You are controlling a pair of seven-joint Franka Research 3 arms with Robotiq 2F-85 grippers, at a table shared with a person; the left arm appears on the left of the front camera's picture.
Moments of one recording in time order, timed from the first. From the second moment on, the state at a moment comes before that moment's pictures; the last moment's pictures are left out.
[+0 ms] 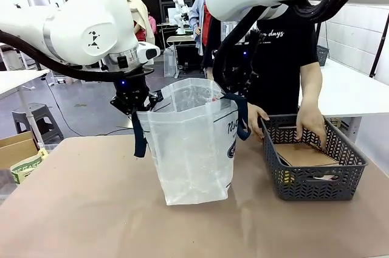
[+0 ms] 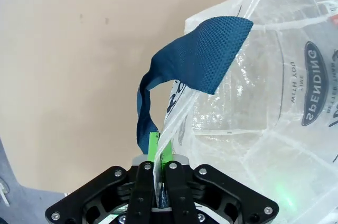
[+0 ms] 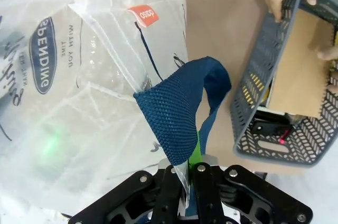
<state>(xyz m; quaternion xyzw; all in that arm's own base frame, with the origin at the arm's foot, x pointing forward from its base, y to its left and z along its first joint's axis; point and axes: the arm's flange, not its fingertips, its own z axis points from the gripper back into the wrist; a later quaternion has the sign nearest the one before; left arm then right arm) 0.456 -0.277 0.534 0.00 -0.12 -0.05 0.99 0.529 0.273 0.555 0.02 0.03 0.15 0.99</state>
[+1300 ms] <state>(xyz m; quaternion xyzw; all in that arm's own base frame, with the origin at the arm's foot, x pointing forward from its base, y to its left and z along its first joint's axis) 0.464 -0.280 0.527 0.02 -0.09 -0.03 0.99 0.531 0.262 0.526 0.02 0.00 0.19 0.98</state>
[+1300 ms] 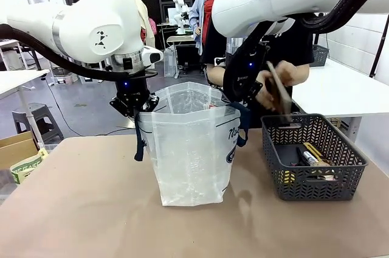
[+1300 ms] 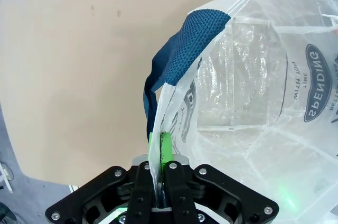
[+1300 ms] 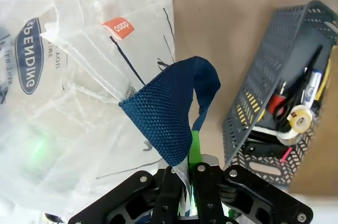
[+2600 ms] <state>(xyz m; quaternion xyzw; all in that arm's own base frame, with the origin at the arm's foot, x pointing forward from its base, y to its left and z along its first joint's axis) 0.465 -0.280 0.526 0.02 -0.09 -0.03 0.99 0.531 0.263 0.526 0.02 0.00 0.19 0.98</state>
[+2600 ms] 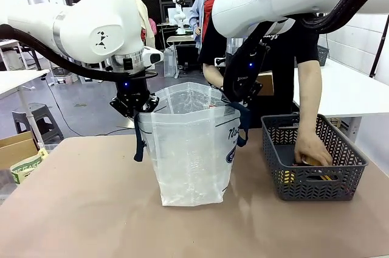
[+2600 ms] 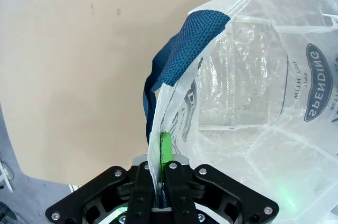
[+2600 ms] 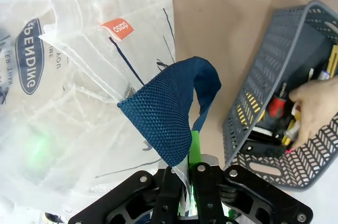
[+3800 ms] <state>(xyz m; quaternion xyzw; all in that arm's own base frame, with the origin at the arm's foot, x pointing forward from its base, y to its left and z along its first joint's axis) 0.465 -0.280 0.526 0.02 -0.09 -0.03 0.99 0.531 0.263 0.526 0.02 0.00 0.19 0.98</state>
